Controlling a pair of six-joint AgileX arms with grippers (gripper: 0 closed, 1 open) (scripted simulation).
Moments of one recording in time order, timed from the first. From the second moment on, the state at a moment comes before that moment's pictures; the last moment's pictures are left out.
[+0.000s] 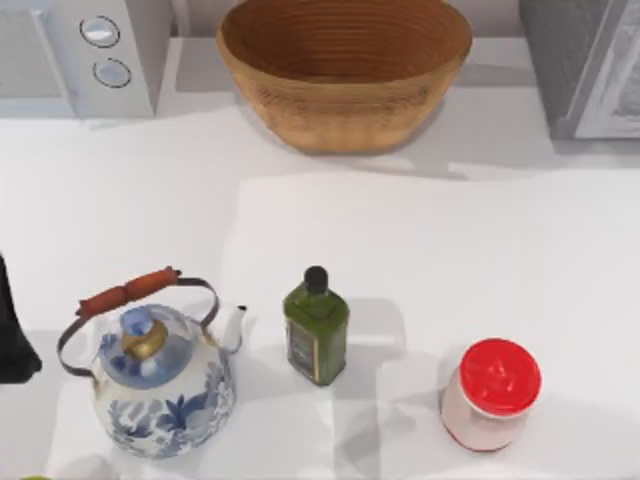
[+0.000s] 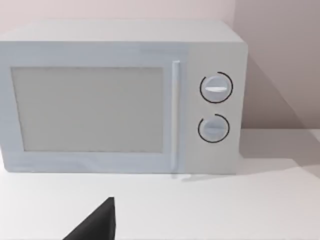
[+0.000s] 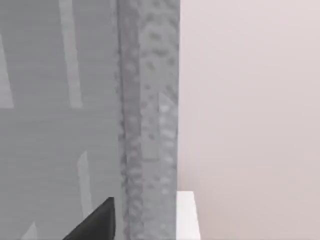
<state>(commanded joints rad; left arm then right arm) 0.00 0.00 0.00 0.00 0.00 0.00 -1.07 1.51 0.85 0.66 -1.03 0.00</state>
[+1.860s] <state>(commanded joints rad) 0.00 0.00 0.00 0.00 0.00 0.00 -0.46 1.37 1.75 -0.44 -0.44 0.00</state>
